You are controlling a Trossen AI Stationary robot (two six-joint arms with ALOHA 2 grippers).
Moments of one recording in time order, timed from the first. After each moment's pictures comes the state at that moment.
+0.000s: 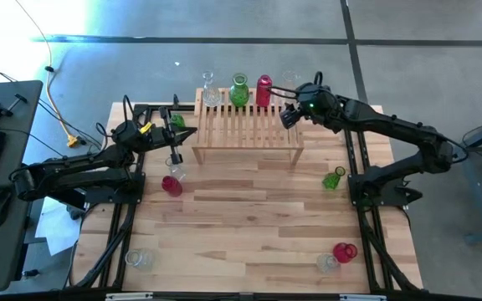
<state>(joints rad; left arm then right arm) 0.53 0.77 0.28 0.72 0.30 0.34 -0.40 1.30 1.26 -0.62 0.50 0.27</state>
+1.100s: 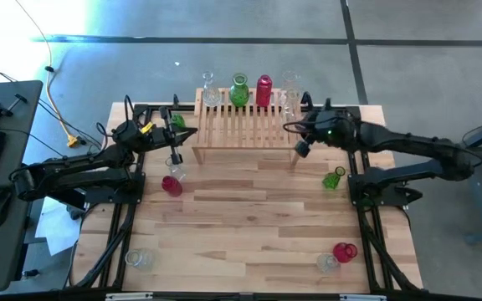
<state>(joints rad) 0.53 0.77 0.28 0.70 0.30 0.34 -0.27 1.04 0.92 -0.50 0.41 0.03</state>
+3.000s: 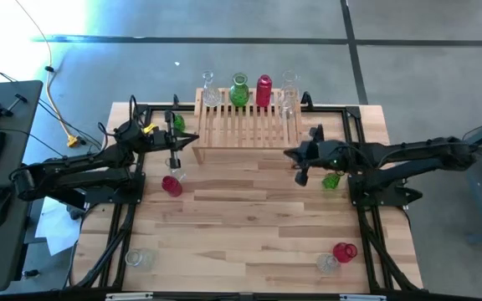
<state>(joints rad) 0.52 0.77 0.28 0.66 0.41 0.32 0.02 0.99 0.74 -0.23 0.38 0.02</state>
